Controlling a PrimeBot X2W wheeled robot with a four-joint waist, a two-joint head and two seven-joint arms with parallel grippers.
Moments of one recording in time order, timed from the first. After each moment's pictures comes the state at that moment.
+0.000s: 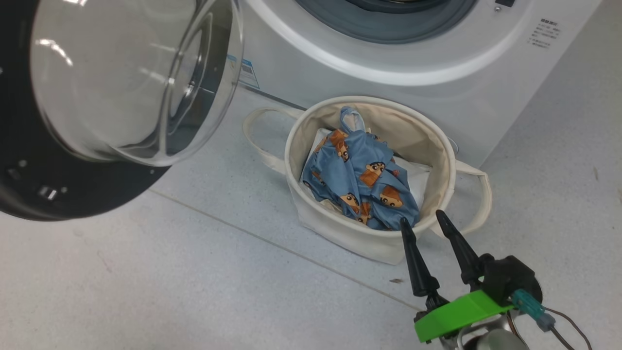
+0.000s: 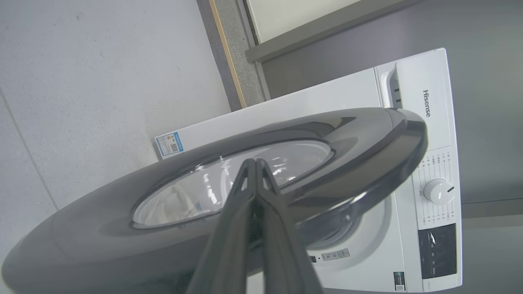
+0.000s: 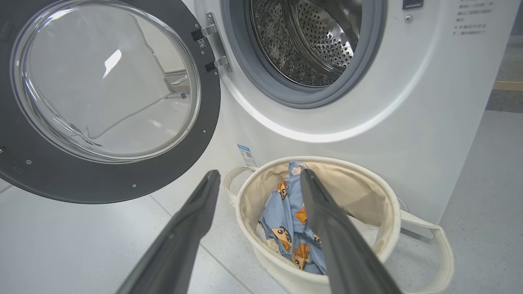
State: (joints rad) left arm -0.83 0.53 0.39 0.63 -1.40 0.04 0.80; right arm -0.11 -0.08 0.31 0.12 0.26 0.13 -0.25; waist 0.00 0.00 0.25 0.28
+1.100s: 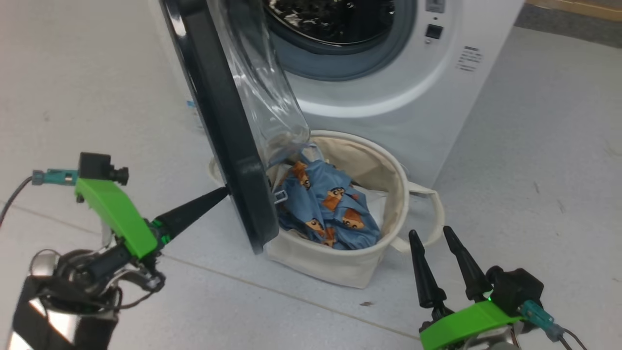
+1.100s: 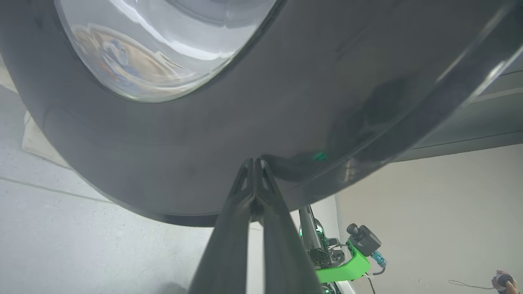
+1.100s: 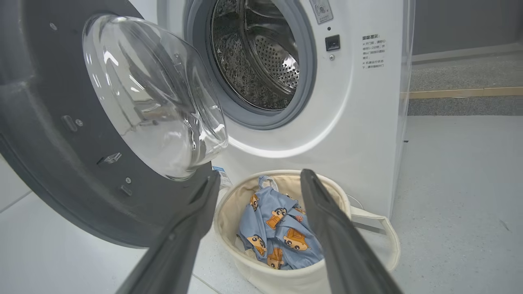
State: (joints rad) left arm -0.43 0.22 -0.01 0.12 -1.30 -0.04 0.94; right arm -0.06 -0.06 0.28 0.14 0.33 0.13 -0.25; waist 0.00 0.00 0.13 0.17
